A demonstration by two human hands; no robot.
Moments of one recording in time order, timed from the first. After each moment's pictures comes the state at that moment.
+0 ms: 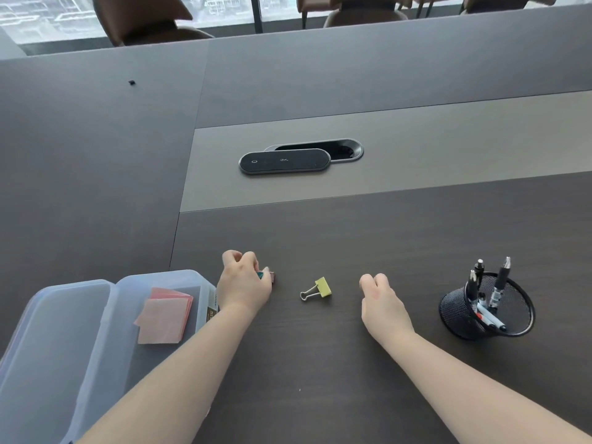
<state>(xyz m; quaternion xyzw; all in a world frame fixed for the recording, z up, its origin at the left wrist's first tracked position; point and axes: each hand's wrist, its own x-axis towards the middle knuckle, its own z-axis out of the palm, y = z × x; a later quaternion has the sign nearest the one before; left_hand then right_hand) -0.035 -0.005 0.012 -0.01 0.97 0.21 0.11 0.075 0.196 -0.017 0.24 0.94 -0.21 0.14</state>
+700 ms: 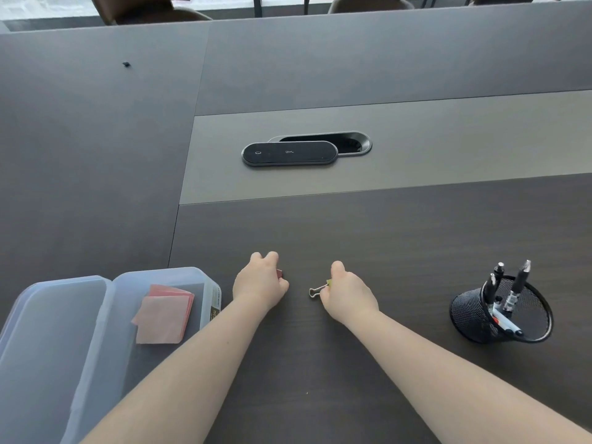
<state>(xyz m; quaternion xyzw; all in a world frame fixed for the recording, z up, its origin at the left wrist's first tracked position) -0.047 0.006 -0.007 0.07 0.97 0.11 0.21 0.022 0.146 -0.010 0.24 0.91 -0.26 0.20</state>
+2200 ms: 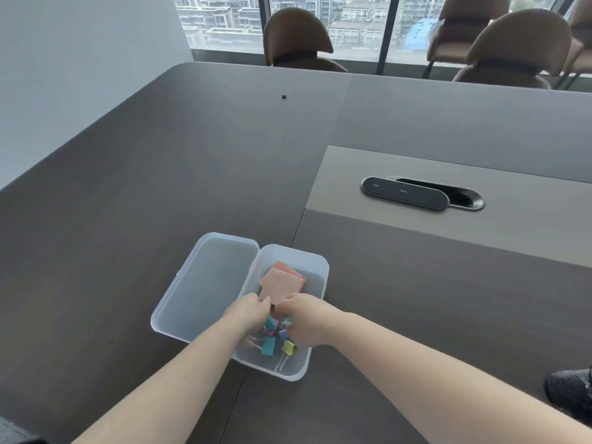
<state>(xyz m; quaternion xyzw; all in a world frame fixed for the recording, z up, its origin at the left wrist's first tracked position) 0.025 -0.198 0.068 -0.25 0.85 0.31 0.33 0.020 -0.061 0.073 -0.26 0.89 -0.18 0.32</state>
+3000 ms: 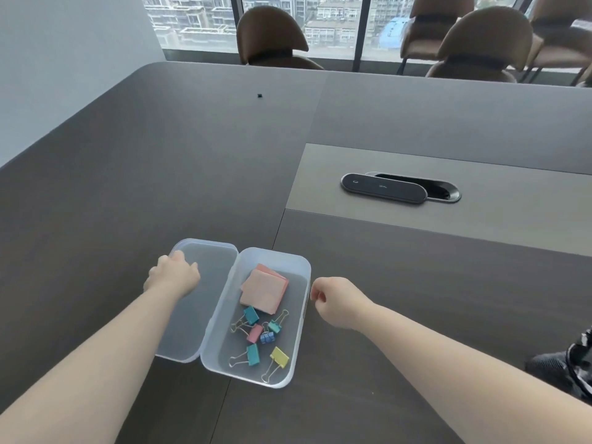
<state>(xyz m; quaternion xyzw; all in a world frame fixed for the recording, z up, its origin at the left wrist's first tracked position) -0.047 -0.281 0.063 -0.27 0.95 0.07 0.18 0.007 0.010 0.068 -0.05 0.93 -0.28 0.25</state>
